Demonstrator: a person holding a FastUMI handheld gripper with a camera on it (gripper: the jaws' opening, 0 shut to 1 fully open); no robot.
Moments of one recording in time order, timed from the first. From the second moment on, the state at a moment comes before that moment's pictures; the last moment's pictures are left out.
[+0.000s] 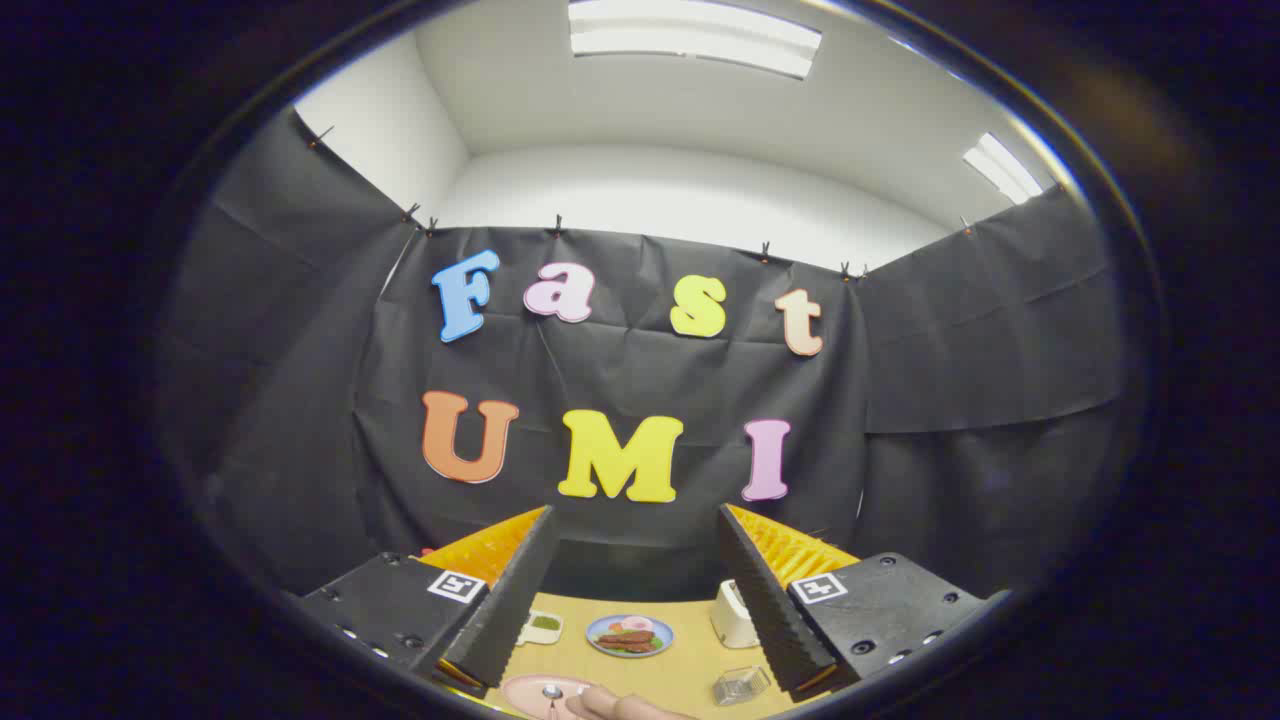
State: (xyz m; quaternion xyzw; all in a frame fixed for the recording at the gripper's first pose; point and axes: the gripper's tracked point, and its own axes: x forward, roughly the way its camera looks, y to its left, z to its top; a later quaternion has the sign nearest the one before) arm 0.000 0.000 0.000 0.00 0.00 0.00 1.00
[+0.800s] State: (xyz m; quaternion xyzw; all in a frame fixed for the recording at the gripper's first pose) arm 0.036 0.002 -0.093 0.00 0.12 0.02 0.99
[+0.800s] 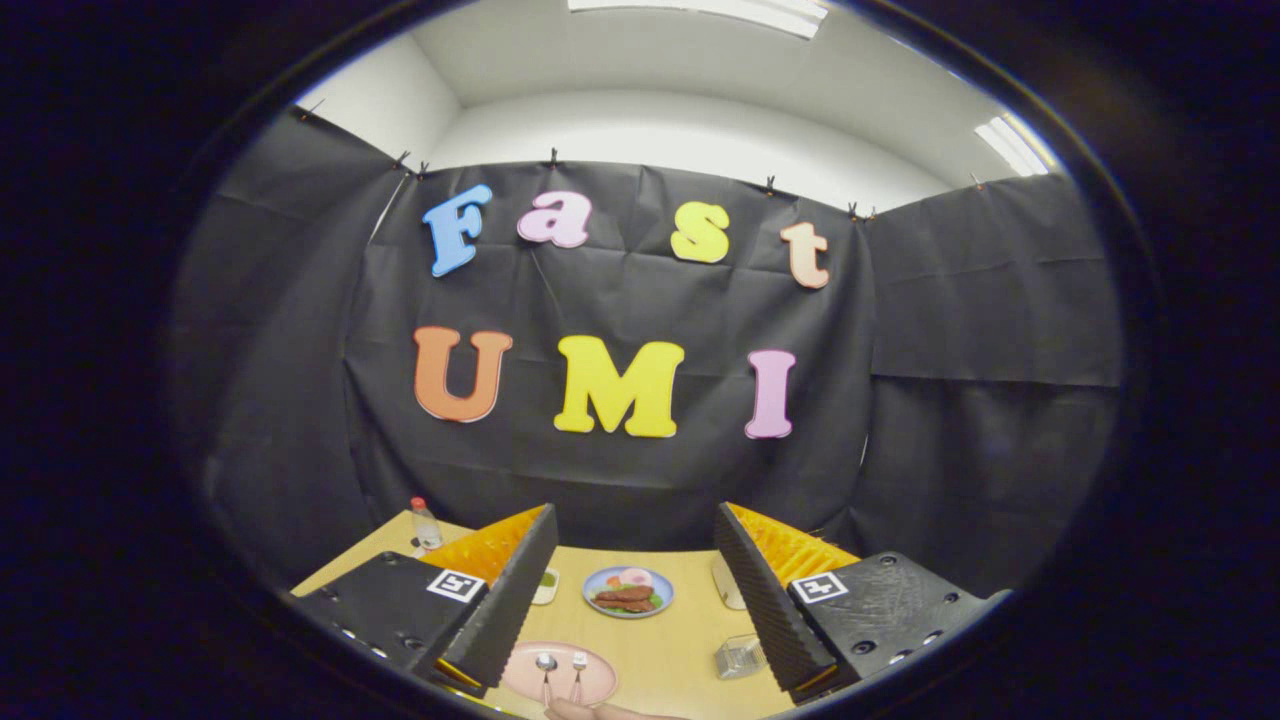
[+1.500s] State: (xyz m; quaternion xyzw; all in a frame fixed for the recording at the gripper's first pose) arm 0.056 0.057 -0.317 -0.02 0.40 0.09 0.91
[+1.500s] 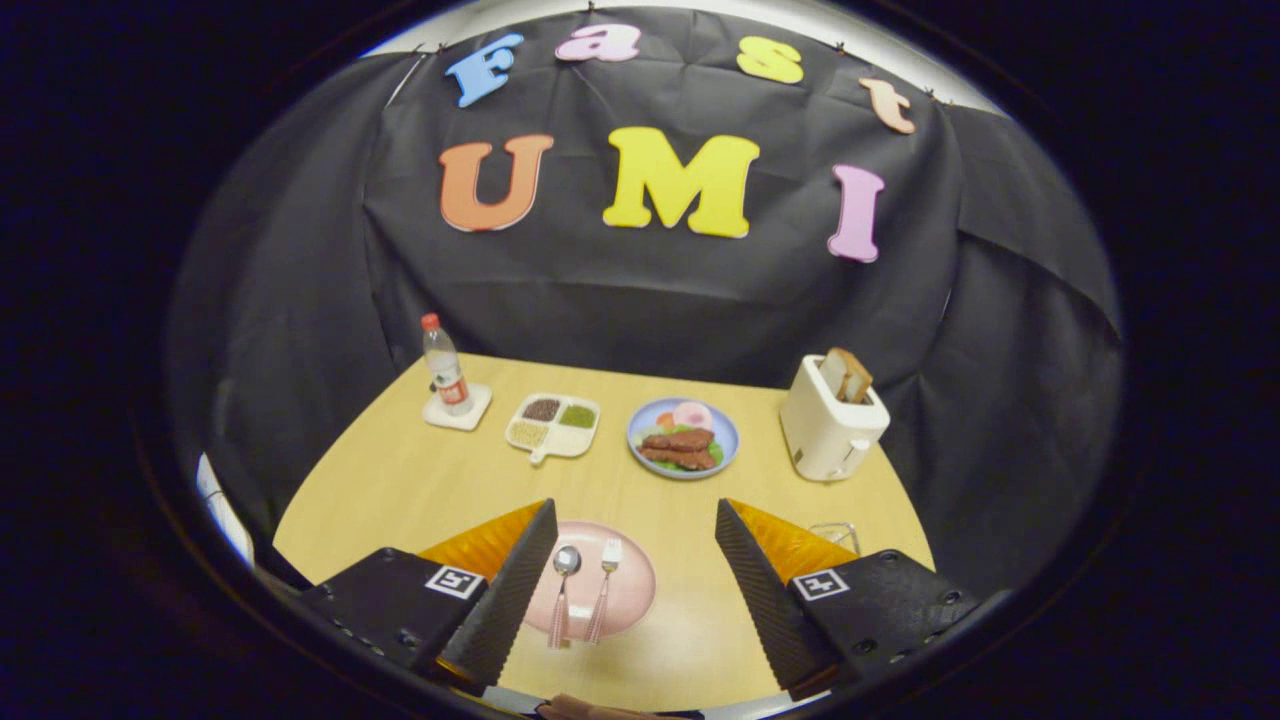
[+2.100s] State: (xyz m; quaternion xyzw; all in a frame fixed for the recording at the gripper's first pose) arm 0.027 0.082 -0.475 -0.01 0.58 0.08 0.81
